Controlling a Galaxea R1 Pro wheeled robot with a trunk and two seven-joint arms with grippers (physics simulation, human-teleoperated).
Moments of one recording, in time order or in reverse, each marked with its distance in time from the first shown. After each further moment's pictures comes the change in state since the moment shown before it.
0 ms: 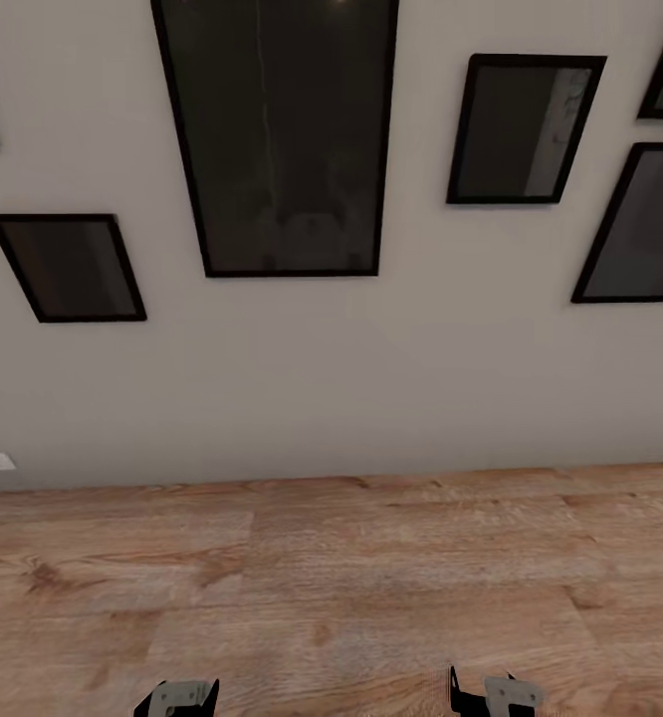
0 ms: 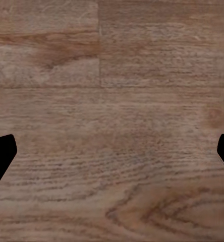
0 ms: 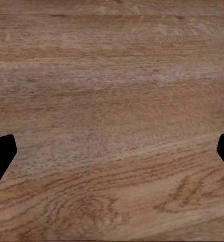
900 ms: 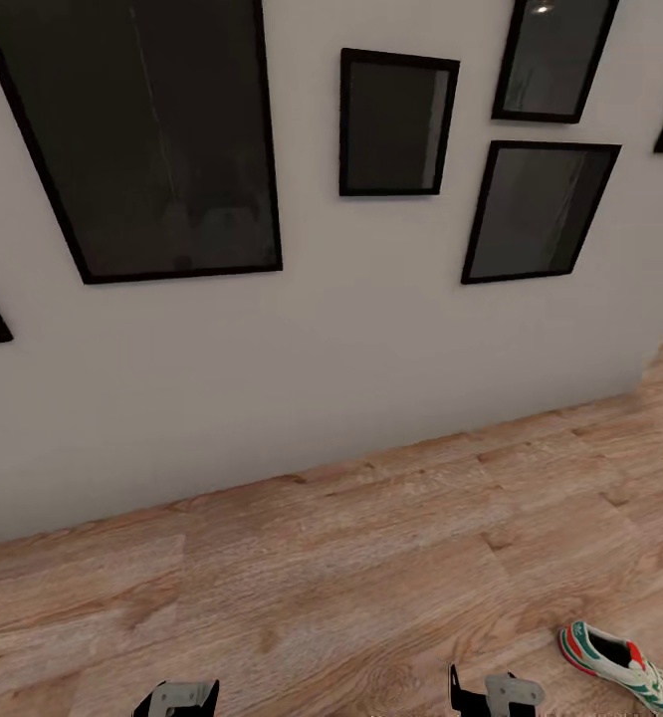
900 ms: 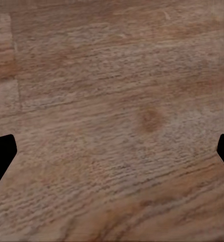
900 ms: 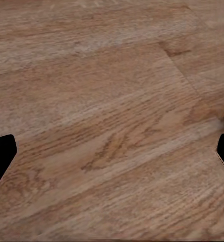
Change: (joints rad) left arm 0.000 0.000 0.000 0.002 -0.002 0.000 0.000; right arm 0.000 -0.001 -0.001 -0.006 0.001 0.000 -0.003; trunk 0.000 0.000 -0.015
